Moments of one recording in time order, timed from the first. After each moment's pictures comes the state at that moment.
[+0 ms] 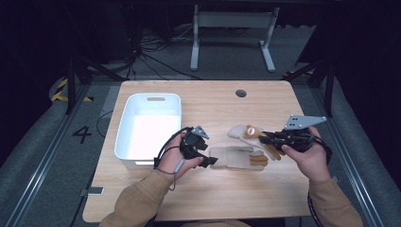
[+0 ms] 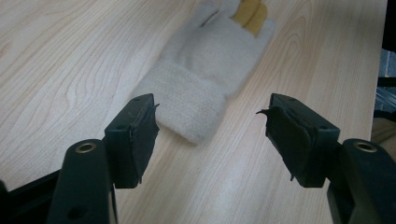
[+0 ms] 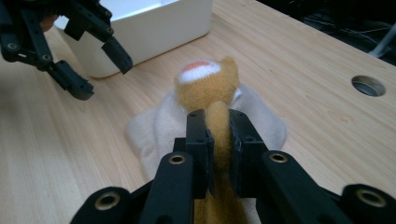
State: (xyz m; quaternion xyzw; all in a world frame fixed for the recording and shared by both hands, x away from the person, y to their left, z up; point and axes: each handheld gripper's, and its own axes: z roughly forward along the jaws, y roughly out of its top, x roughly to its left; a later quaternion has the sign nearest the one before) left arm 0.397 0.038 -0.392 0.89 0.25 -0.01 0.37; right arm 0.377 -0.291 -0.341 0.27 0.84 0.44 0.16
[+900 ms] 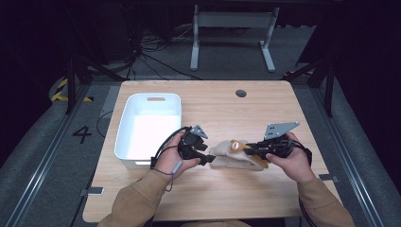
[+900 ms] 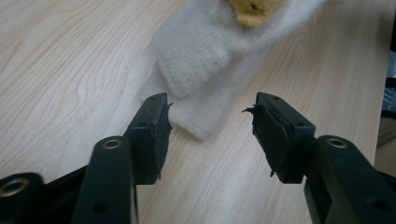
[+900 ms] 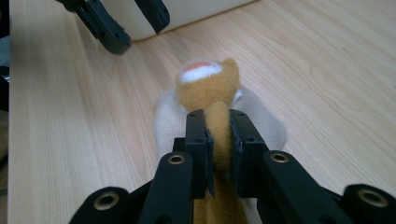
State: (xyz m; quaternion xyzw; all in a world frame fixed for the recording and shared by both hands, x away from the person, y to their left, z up) left arm 0.397 0.042 -0.391 0.89 0.26 0.00 0.36; right arm 0.388 -0.261 -0.381 0.22 0.88 0.41 0.09
